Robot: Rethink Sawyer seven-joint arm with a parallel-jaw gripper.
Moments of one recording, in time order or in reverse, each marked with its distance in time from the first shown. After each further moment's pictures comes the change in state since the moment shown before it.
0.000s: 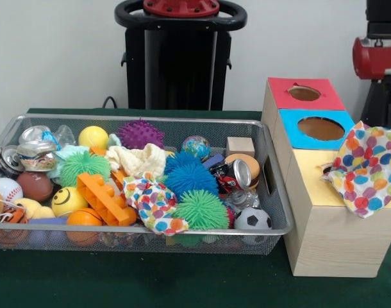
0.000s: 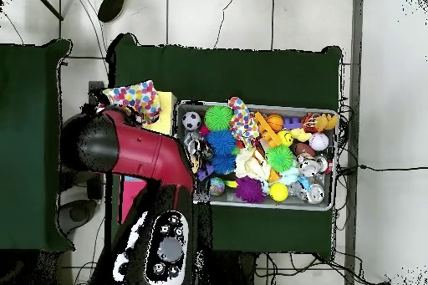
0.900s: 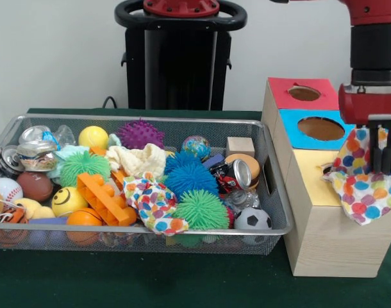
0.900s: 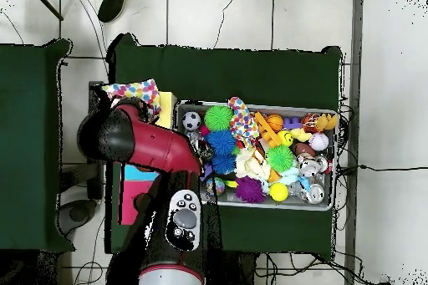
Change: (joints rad) arm -0.064 0.086 0.076 0.000 0.004 -0.176 0.000
